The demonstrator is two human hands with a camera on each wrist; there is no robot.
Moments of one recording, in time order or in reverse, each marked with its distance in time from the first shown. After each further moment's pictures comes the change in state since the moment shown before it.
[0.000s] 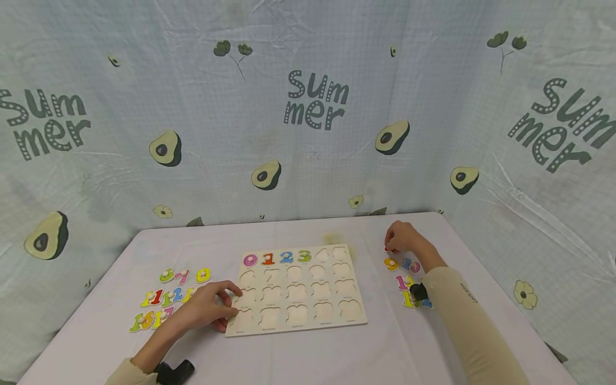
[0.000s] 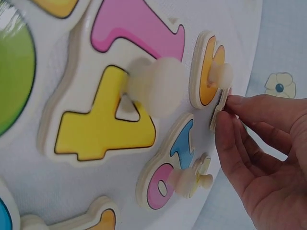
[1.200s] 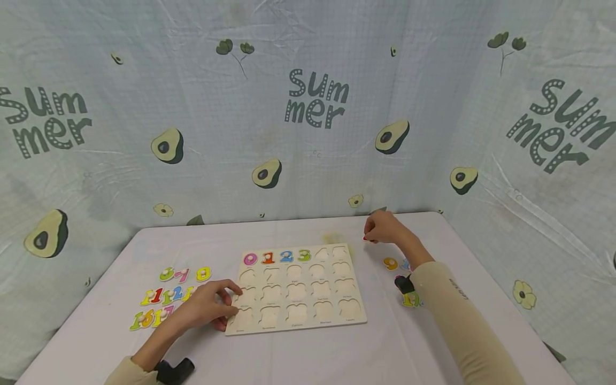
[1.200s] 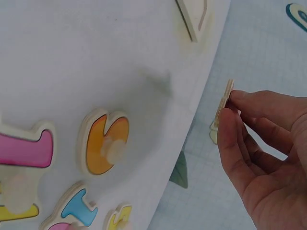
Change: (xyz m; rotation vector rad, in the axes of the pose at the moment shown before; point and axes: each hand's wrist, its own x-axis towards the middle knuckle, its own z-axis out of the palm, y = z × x) left_hand -0.006 0.002 0.000 0.008 0.005 0.001; right_hand 0.004 -0.057 -0.008 0.016 0.020 -0.146
